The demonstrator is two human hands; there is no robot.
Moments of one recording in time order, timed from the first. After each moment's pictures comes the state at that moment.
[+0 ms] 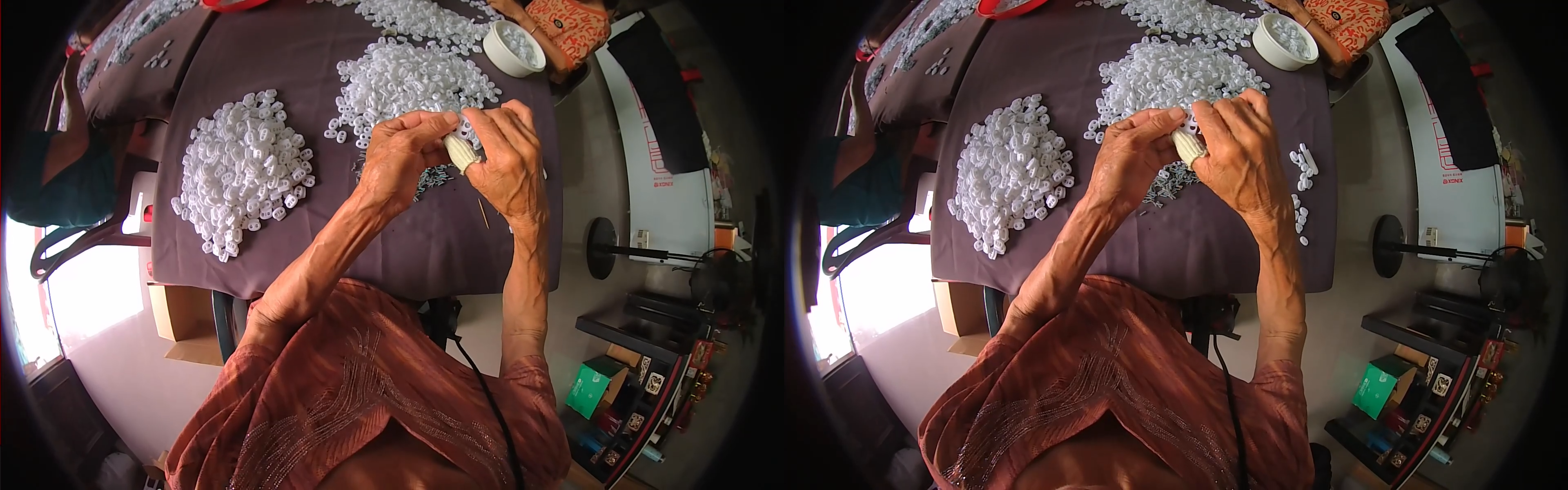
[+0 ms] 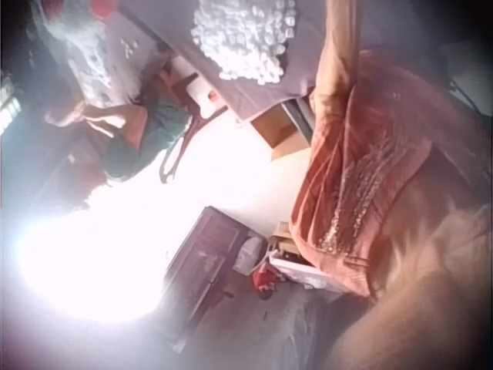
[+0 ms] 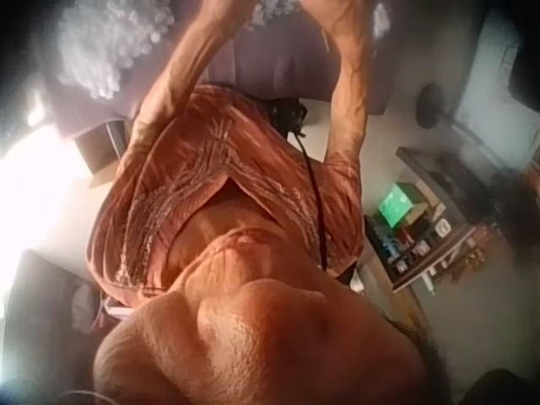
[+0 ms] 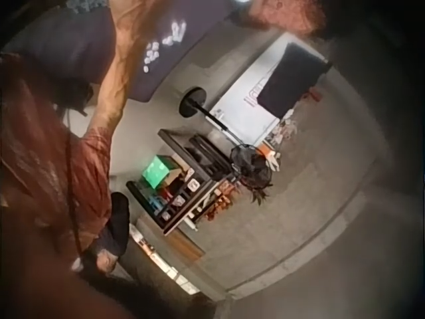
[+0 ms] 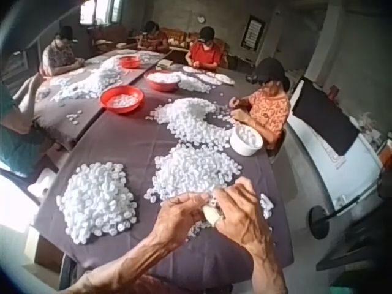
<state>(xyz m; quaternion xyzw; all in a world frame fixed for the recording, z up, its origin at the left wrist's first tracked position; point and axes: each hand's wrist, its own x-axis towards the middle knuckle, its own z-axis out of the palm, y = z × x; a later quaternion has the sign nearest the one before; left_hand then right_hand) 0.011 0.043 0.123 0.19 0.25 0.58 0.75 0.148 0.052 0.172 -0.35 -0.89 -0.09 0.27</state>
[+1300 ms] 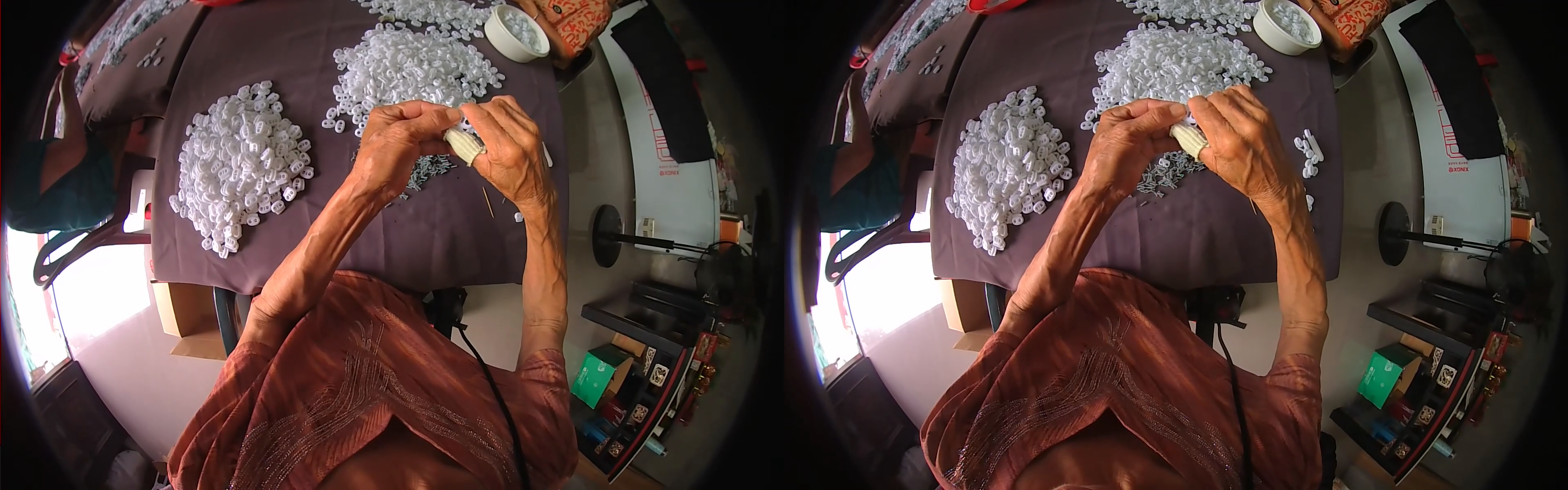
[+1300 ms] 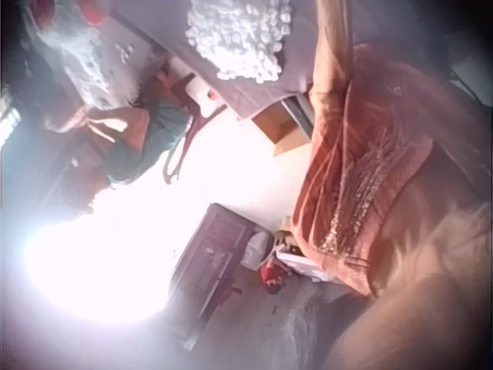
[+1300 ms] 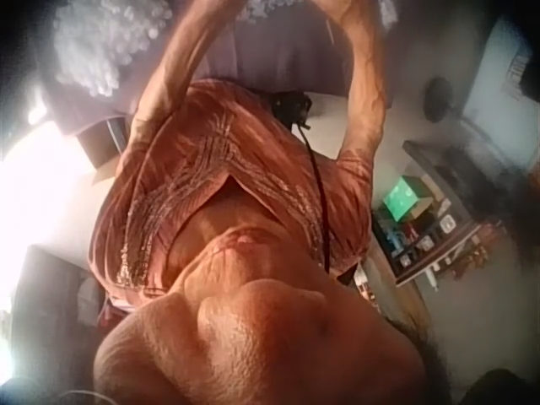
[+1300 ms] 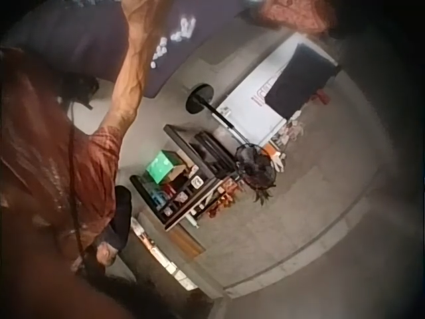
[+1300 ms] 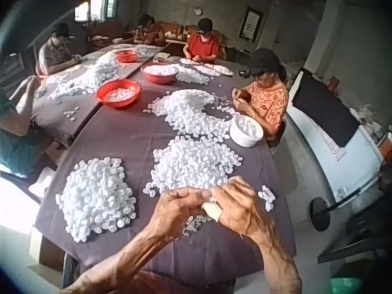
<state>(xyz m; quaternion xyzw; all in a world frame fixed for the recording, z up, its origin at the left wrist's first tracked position) 0.007 0.048 0.114 0.25 0.30 0.56 0.73 0.158 0.062 0.159 -0.29 -0.91 -0.06 0.28</state>
